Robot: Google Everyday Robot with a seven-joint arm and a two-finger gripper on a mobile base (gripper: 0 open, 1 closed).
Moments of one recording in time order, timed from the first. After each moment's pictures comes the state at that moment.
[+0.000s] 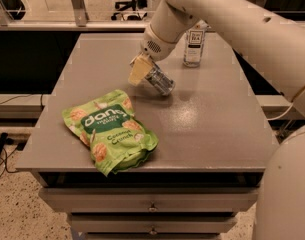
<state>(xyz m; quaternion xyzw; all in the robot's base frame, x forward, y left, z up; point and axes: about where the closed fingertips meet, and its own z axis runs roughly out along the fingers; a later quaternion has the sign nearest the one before) 0.652 0.005 0.872 -0.53 0.81 0.13 0.22</state>
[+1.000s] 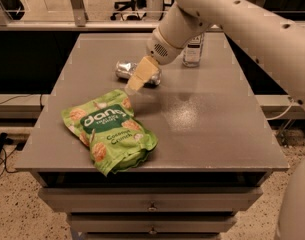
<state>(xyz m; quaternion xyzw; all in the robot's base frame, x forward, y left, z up) 0.637 0.008 0.872 -0.52 0.80 0.17 0.23</state>
